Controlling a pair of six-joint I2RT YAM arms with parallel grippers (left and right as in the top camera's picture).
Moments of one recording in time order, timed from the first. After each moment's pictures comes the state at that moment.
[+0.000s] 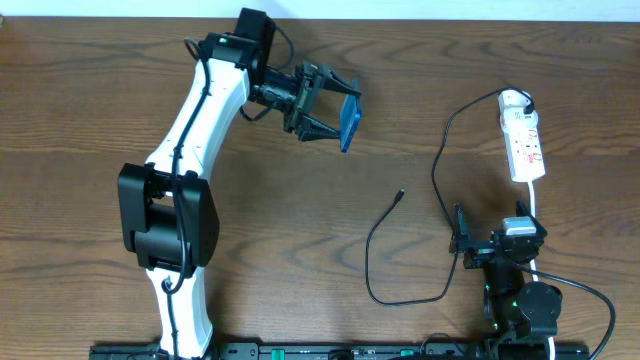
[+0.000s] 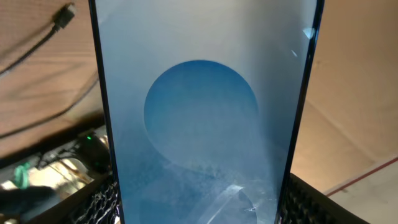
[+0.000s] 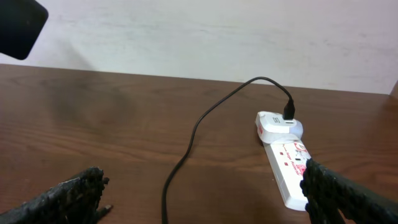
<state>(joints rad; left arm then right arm) -0.23 2.11 1.90 -1.15 1.26 -0.89 0.01 0.02 0.01 -0.07 -0.06 -0.05</state>
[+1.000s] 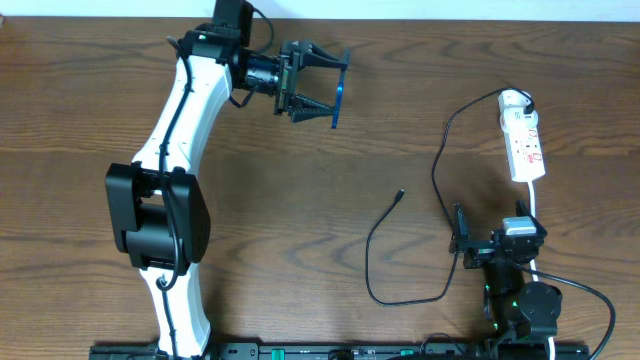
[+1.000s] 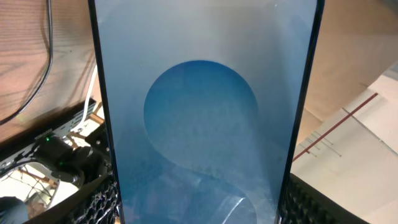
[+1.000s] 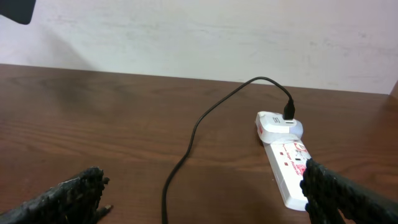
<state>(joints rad) -0.17 2.11 1.90 -0.97 1.44 -0.98 0.01 0.02 0.01 -0.07 -0.06 -0.05</state>
